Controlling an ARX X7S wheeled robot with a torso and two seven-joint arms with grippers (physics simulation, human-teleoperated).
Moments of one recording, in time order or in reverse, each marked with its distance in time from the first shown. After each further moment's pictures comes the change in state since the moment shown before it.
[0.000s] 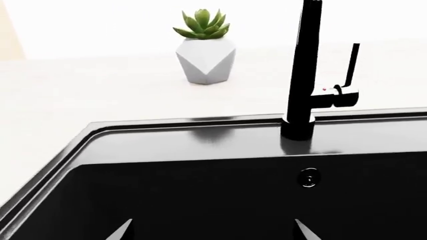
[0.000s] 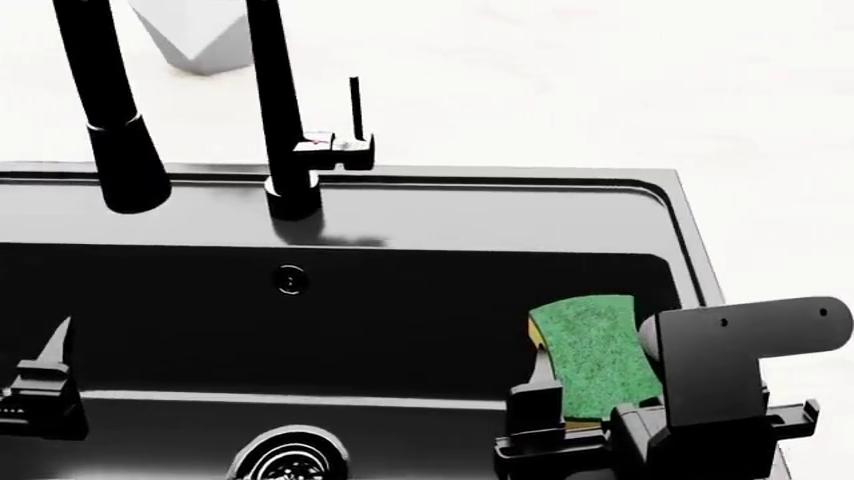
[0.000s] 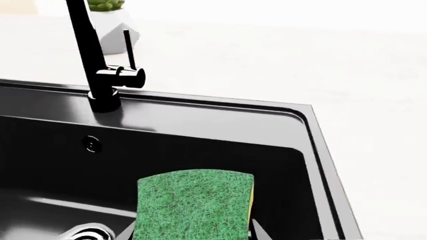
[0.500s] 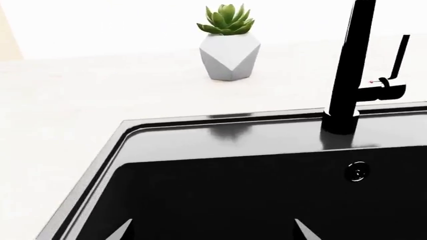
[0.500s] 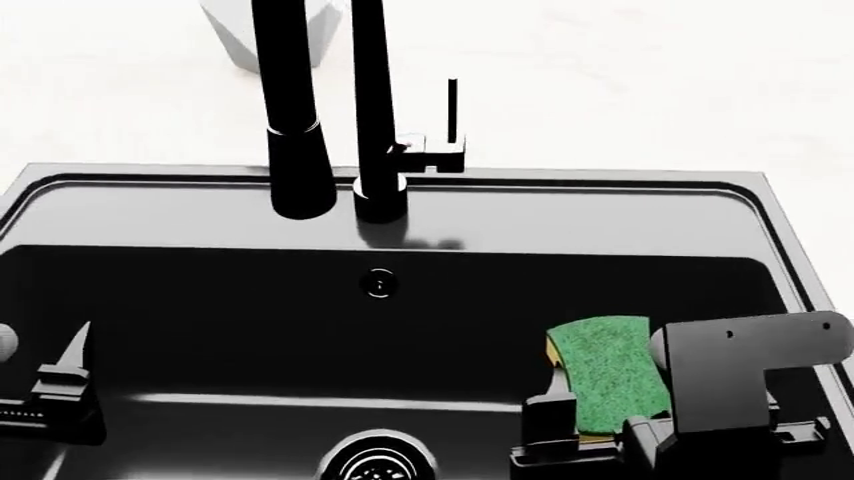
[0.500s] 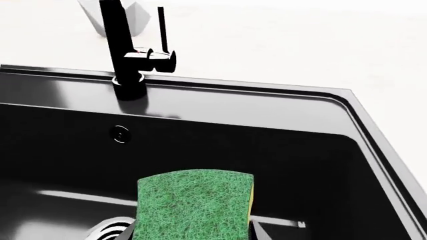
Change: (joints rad) left arm -0.005 0.009 0.037 0.004 0.004 -0.002 -0.009; right arm -0.017 0.009 -0.010 0.043 -0.012 0.002 0.010
